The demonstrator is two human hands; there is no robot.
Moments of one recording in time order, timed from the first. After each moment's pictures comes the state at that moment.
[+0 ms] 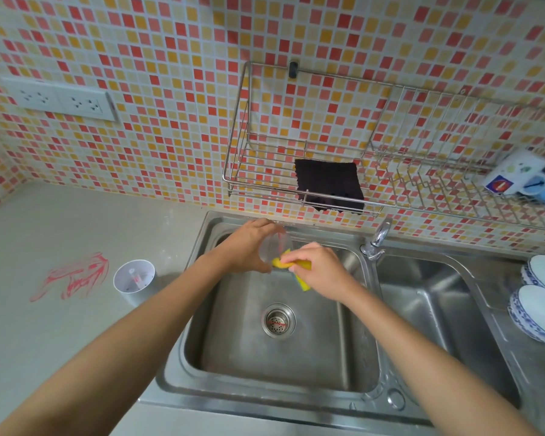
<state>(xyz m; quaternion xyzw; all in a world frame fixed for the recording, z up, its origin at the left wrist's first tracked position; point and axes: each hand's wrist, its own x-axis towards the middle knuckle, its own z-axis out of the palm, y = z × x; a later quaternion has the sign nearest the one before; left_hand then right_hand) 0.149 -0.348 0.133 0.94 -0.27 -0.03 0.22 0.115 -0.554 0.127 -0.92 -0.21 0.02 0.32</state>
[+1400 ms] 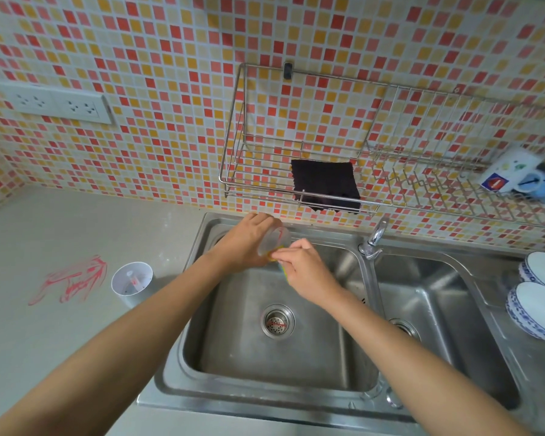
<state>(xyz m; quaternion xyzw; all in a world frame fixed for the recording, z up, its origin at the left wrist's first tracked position) 0.148 -0.353 0.136 0.94 -0.29 0.07 0.19 0.111 -0.529 0.119 -0.94 -0.23 -0.05 0.25</state>
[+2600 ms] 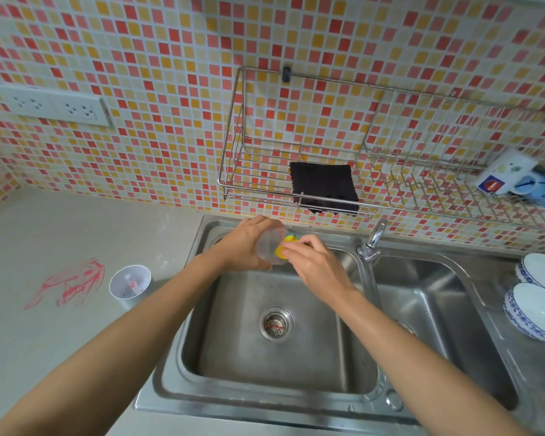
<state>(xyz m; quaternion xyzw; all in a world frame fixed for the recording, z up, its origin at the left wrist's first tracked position) 0.153 -0.347 0.138 0.92 -0.28 -0.01 0.27 0.116 -0.554 0.116 -0.91 -0.32 -0.21 0.14</state>
